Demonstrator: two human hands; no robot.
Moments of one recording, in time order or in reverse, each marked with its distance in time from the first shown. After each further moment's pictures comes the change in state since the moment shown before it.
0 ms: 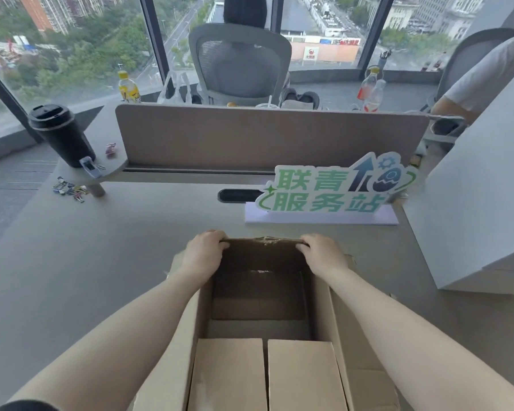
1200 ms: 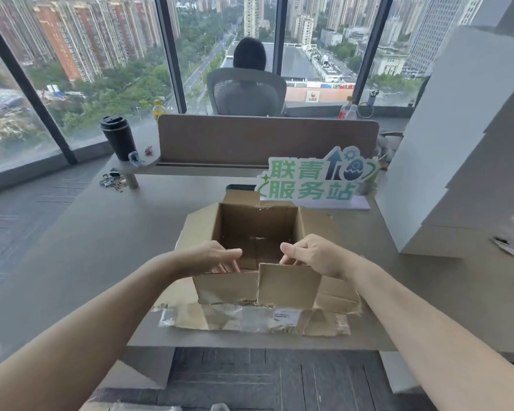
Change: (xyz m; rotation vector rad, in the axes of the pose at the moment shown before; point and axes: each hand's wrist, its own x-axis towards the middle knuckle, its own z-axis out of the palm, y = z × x) left_hand -0.232 0.033 -0.074 -0.313 -0.564 0.072; right_hand -0.242 -0.044 -0.096 0.491 -0.387 -0.207
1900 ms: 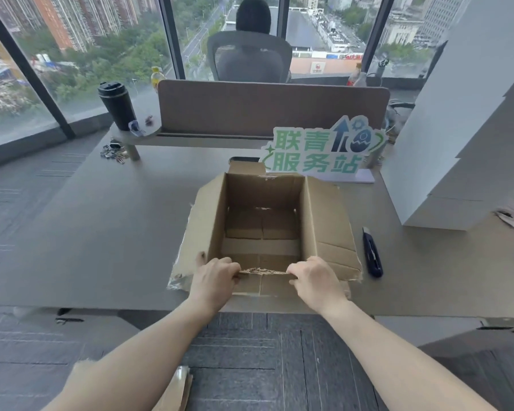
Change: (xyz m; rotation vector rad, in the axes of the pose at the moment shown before) left_hand 0.015 -0.095 0.119 0.702 0.586 0.103; right_hand -0.014 0.084 0.117 -0.720 0.349 -0.102
